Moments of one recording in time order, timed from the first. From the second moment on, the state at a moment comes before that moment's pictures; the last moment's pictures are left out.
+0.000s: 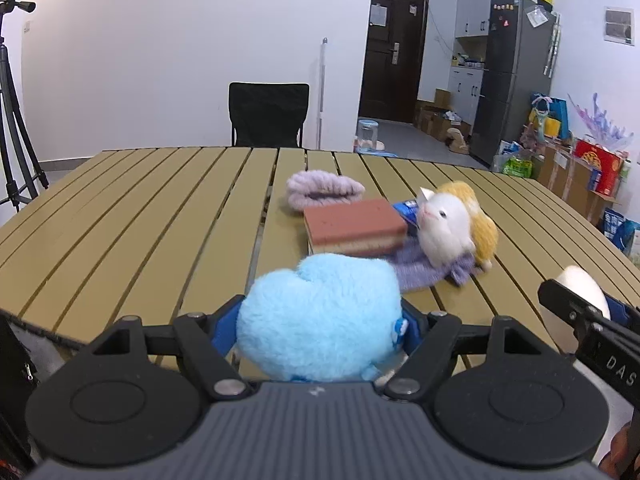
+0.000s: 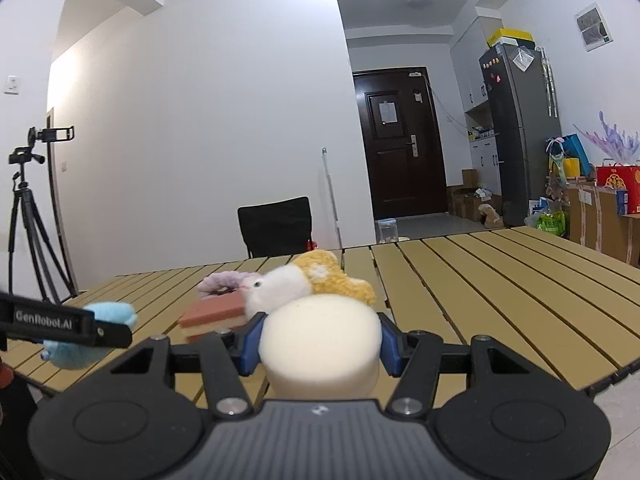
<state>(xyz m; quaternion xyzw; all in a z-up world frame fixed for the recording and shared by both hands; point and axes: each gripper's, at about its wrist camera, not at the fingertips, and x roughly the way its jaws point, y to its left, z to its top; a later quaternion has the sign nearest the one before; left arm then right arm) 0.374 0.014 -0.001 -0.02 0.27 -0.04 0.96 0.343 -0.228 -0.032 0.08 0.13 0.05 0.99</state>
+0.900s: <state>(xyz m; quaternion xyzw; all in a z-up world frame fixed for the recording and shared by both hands) 0.274 0.011 -0.065 0.01 0.33 -0.05 0.94 0.256 -0.210 -0.081 0.03 0.24 0.07 0.97</state>
